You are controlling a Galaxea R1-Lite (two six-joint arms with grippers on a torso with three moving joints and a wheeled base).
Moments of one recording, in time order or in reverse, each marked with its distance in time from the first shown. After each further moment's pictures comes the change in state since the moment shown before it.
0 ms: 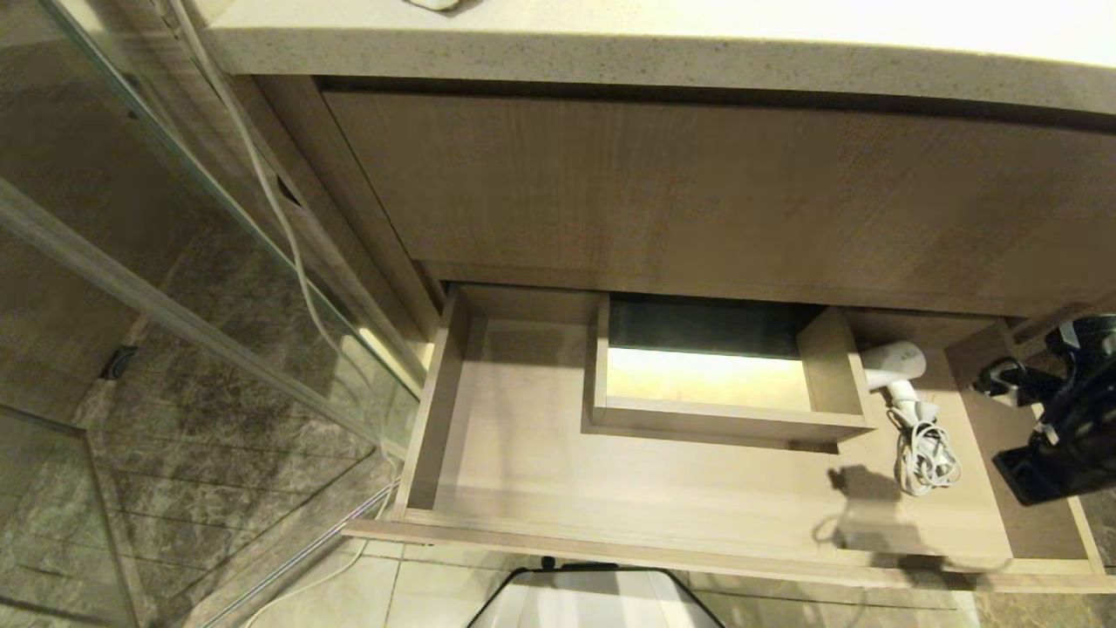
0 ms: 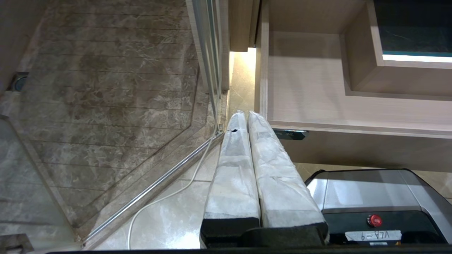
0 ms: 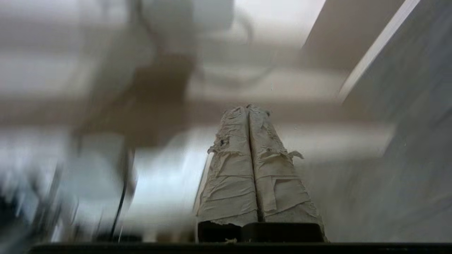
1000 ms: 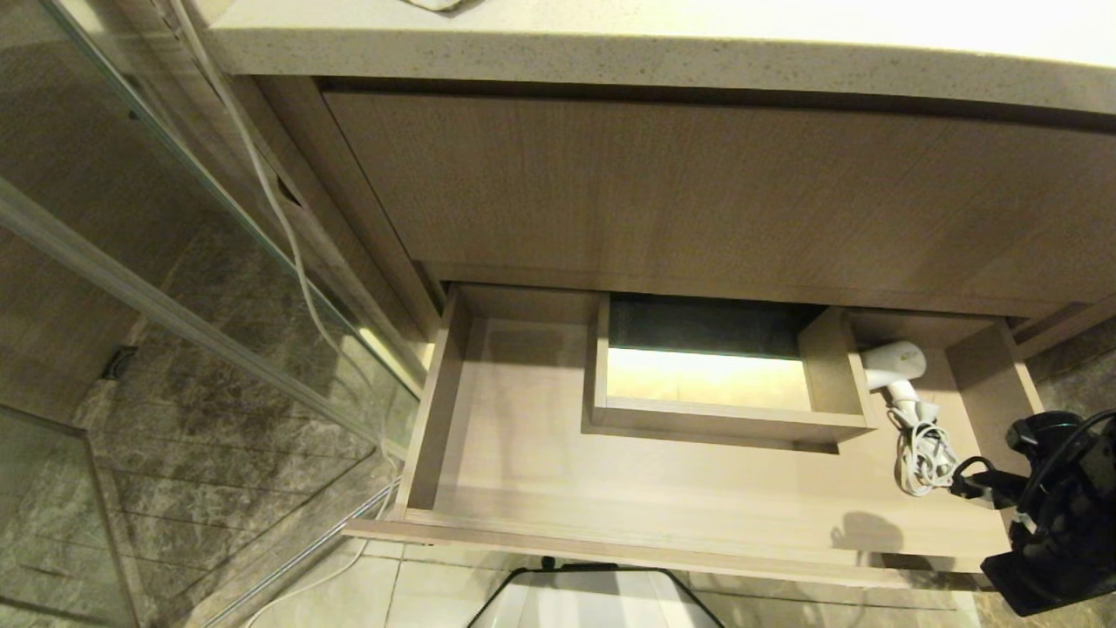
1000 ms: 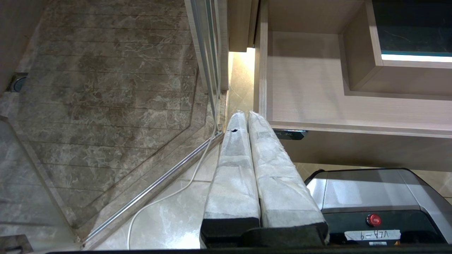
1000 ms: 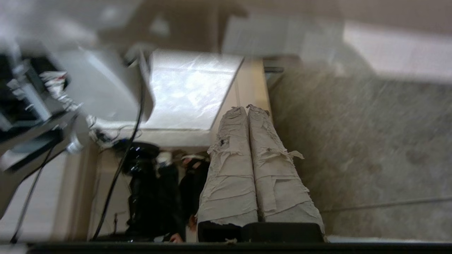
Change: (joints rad) left arm 0.000 0.000 0.000 0.000 0.000 0.000; right arm 0.015 0.158 0.202 -0.039 -0.024 0.007
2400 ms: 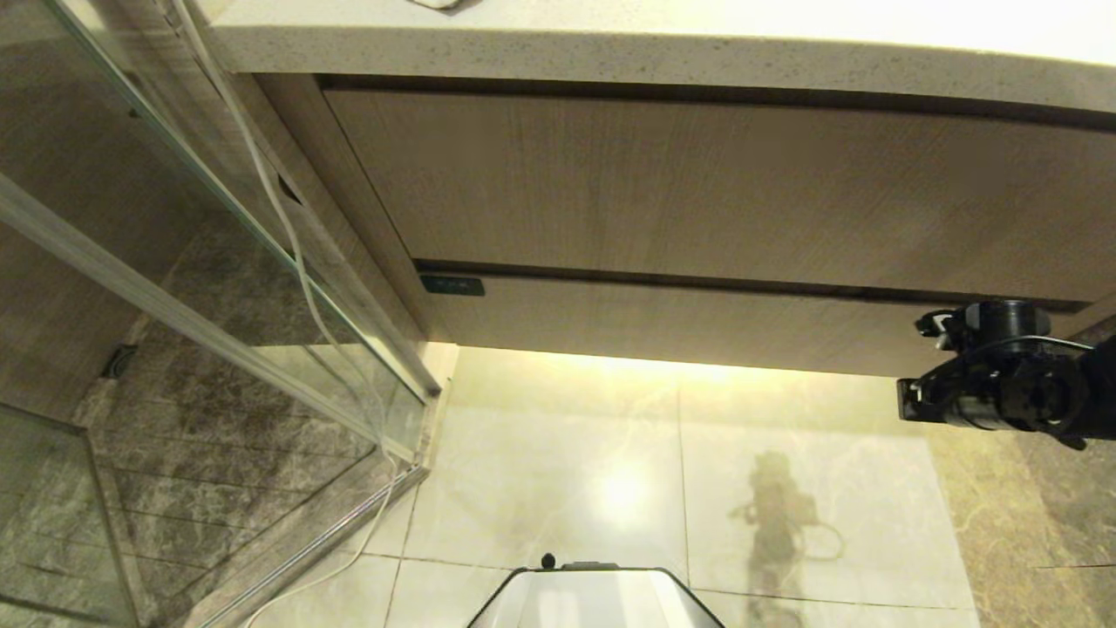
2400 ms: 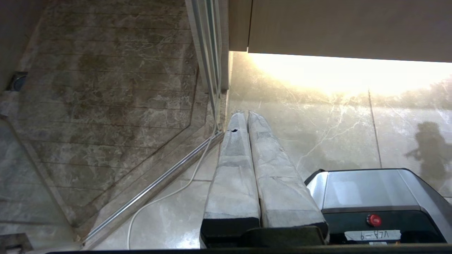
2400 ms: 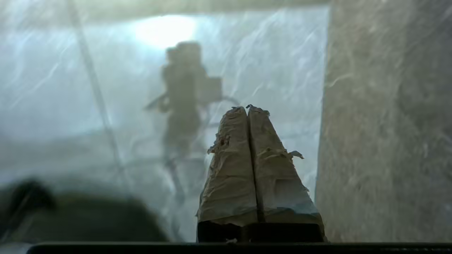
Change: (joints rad) left arm -0.001 0.000 0.000 0.000 0.000 0.000; right arm 0.127 0.067 -0.256 -0.575 0.005 0.359
